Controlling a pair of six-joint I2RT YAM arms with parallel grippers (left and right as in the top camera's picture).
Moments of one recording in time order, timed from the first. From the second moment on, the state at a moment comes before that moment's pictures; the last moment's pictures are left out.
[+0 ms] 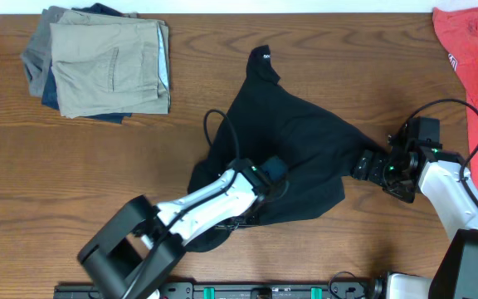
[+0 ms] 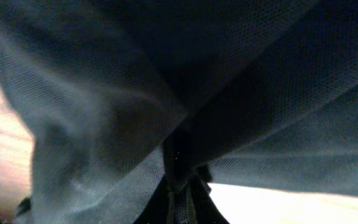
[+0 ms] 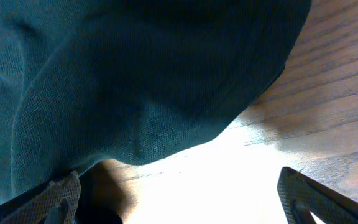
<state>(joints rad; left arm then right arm) -0.87 1.75 1.03 -1.04 -0.04 -0.91 -0.16 1.49 0.78 -0.69 -0.18 0.28</state>
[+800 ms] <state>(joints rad) -0.71 1.46 1.03 -1.25 -0.09 -0.86 -0.16 1.49 0.78 -0.69 -0.18 0.28</state>
